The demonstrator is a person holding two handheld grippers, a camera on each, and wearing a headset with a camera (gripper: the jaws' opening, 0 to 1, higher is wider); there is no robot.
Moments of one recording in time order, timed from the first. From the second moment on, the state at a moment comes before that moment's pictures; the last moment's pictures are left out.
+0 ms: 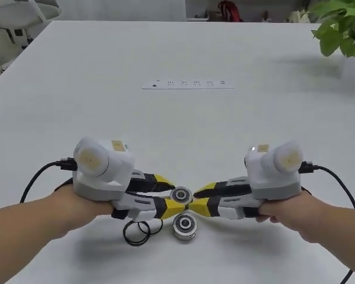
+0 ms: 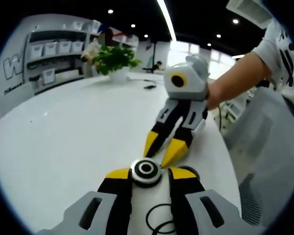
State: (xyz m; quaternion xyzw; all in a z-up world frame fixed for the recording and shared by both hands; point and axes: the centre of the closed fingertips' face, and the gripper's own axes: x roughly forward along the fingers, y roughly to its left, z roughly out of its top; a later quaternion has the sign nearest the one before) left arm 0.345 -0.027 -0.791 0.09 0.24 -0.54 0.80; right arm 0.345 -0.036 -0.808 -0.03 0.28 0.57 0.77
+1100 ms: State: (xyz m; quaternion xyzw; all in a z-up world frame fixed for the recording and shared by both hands) left arm 0.346 -0.029 -0.792 0.10 0.22 -0.52 0.82; right arm 0.343 -0.037 -0.811 -0.04 0.29 0.56 0.77
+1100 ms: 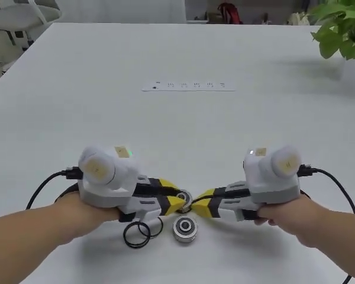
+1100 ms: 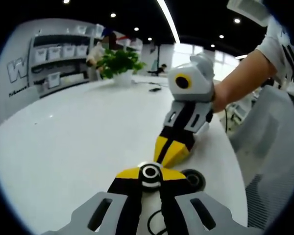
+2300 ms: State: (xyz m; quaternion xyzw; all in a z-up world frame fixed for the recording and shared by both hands) left arm 0.347 -0.032 -0.794 0.15 0.22 -0.52 0.81; right arm 0.350 -0.037 -0.791 0.10 0.32 0.53 0.78
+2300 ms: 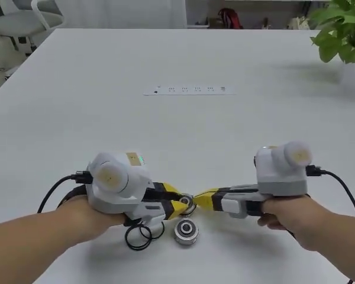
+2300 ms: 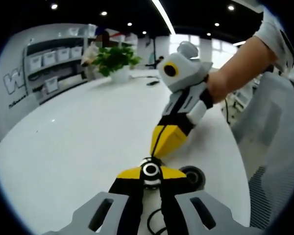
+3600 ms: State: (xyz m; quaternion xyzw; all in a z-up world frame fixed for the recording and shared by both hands) left arm 0.332 -0.023 -0.778 0.14 0.22 -0.55 0.79; right arm 0.342 -0.032 -0.781 0.11 0.31 0.54 0.77
